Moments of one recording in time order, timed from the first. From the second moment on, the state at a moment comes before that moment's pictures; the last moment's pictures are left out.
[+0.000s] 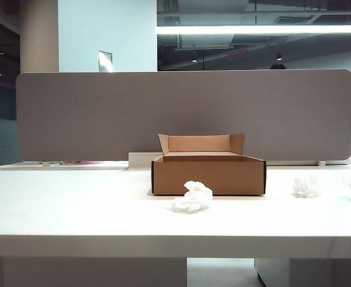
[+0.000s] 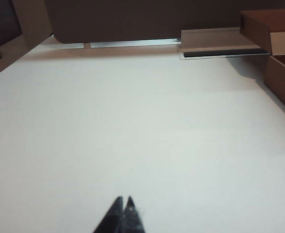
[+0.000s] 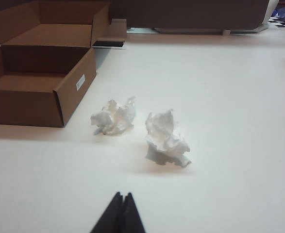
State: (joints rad) left arm -0.01 0.00 0.00 -0.09 0.00 0.07; right arm 0.09 0.00 0.01 -0.15 0.07 0.00
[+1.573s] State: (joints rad) left arm -0.01 0.00 0.03 -0.08 0.15 -0.32; right arm 0.09 0.11 0.22 -0.20 0.02 0.13
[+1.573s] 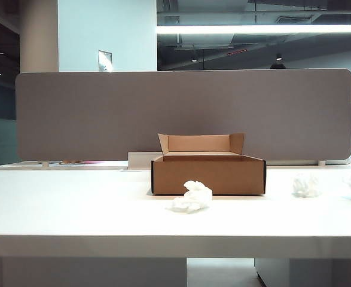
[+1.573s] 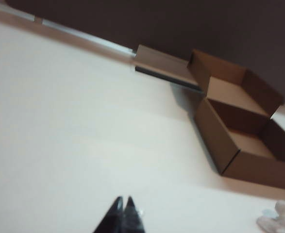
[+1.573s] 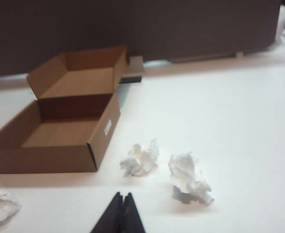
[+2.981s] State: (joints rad) left arm -0.01 0.71 0.46 0.04 0.39 -0.26; right arm -0.03 1.22 0.85 -0.24 0.02 -0.08
